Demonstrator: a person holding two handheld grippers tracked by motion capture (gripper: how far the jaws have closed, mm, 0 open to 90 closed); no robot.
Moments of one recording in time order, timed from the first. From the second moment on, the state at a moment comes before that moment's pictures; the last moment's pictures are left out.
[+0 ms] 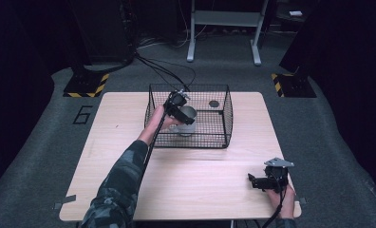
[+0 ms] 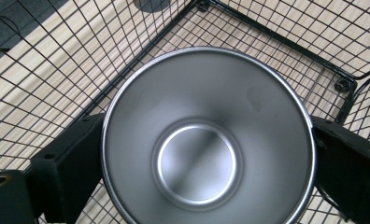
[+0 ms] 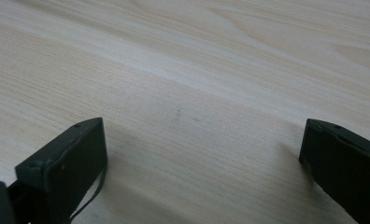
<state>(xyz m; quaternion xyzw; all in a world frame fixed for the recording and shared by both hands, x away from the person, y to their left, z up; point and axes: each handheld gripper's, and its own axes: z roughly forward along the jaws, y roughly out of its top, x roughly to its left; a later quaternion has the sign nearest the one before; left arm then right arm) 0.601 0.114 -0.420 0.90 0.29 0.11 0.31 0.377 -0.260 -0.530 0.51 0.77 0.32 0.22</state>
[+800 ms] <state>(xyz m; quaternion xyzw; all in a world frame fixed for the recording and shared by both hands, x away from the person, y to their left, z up) 0.572 0.142 -0.378 0.86 0.28 0.13 0.40 0.377 -0.261 -0.530 0.51 0.77 0.33 0.22</state>
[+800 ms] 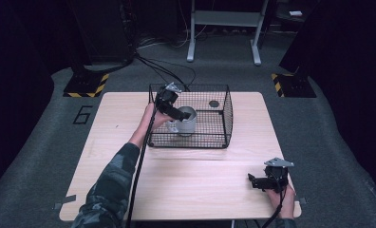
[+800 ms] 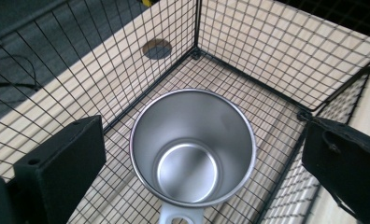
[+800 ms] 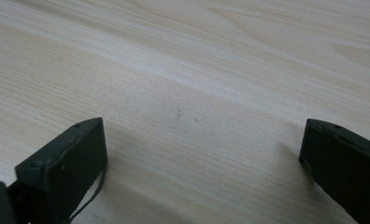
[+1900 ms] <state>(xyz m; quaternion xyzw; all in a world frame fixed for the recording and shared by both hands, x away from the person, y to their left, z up) 0.435 0.198 -0.360 0.86 0.23 0.17 0.42 0.378 -0.261 -0.530 0.51 0.77 0.33 0.22</state>
